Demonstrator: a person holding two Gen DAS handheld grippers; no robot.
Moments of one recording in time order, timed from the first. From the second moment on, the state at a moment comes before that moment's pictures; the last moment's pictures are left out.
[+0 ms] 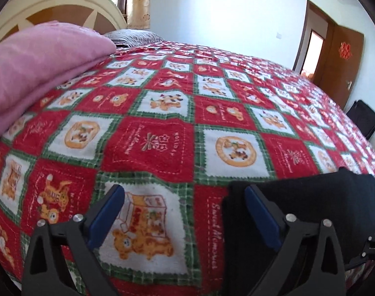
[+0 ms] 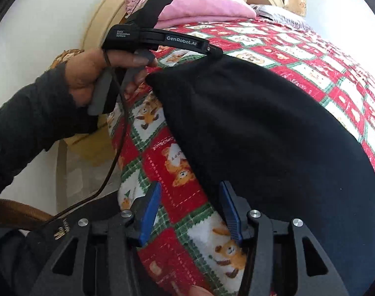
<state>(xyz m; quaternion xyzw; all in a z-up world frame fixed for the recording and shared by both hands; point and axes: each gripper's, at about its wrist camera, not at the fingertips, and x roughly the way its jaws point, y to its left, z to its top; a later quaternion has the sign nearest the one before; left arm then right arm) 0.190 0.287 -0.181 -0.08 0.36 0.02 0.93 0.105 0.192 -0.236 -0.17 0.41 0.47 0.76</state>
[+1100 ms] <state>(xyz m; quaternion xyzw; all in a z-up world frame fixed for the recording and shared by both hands) 0.127 0.189 -0.143 -0.03 0.31 -0.04 0.95 0.100 0.049 -0.209 -0.06 0.40 0.34 0.85</state>
